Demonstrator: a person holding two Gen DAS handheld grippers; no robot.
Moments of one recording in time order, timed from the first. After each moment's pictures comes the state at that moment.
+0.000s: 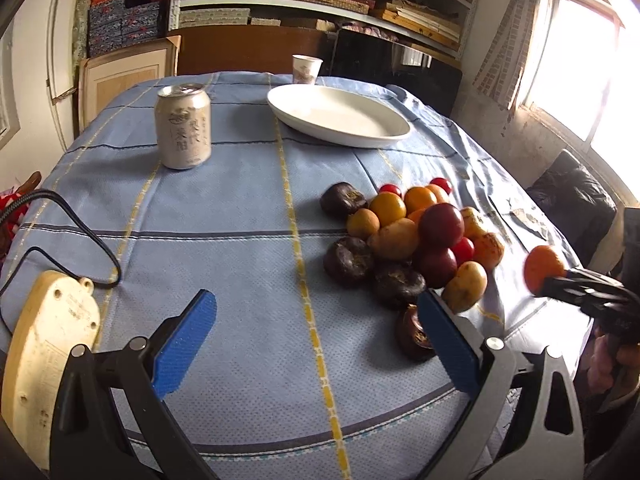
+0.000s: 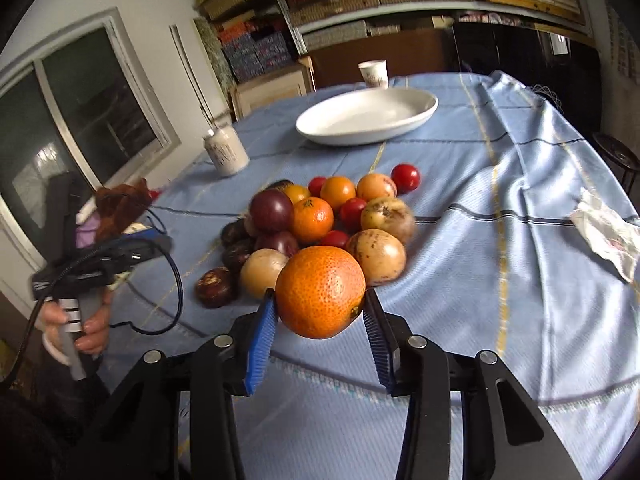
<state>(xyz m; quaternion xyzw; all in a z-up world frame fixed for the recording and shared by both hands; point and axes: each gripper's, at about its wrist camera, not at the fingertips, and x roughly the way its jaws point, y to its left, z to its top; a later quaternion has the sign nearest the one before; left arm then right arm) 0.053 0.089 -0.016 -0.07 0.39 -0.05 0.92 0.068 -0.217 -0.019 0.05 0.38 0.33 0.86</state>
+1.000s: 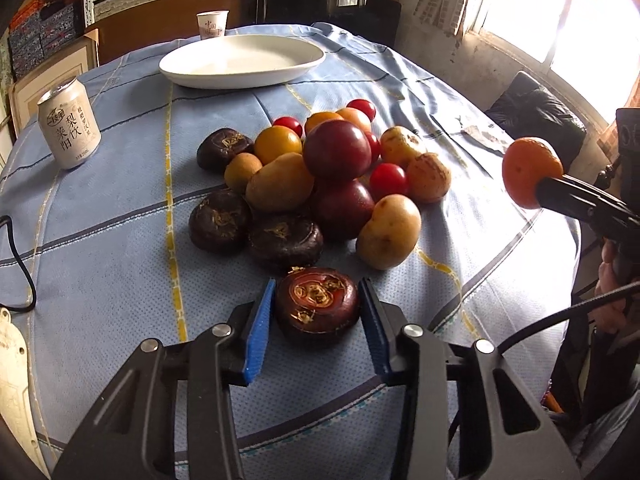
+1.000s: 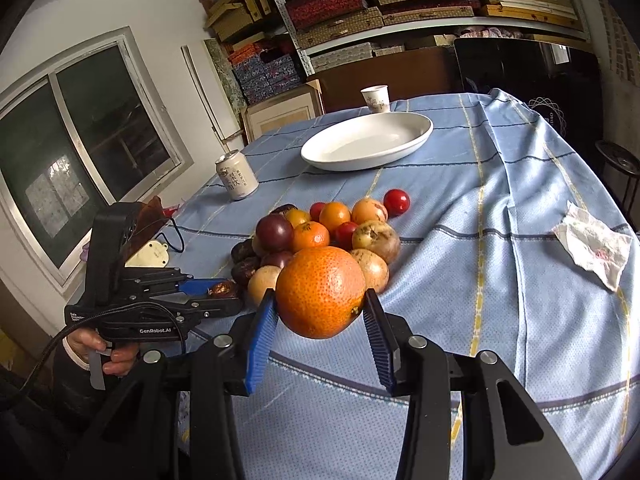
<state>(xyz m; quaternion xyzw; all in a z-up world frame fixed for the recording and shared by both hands) 0.074 0.020 -0.039 0.00 0.46 -0.15 0.87 0.080 -0.226 -0.007 0.05 0.36 0.34 0.87</state>
